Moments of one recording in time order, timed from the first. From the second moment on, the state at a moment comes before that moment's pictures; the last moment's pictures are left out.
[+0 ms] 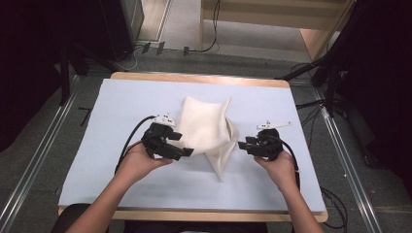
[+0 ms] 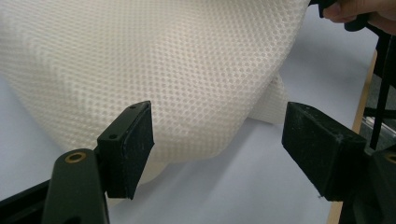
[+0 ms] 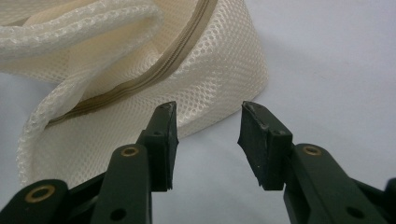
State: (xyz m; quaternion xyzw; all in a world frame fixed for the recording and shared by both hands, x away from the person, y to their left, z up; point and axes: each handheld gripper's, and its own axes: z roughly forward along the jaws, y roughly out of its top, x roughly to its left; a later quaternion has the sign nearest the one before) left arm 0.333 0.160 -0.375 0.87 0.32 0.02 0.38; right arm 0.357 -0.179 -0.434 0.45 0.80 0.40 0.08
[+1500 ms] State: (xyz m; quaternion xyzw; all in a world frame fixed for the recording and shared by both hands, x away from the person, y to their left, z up) left arm 0.343 0.248 -0.391 0.80 0.42 0.03 0.43; right arm 0.382 -0.125 -0.412 0.40 0.80 0.42 0.11
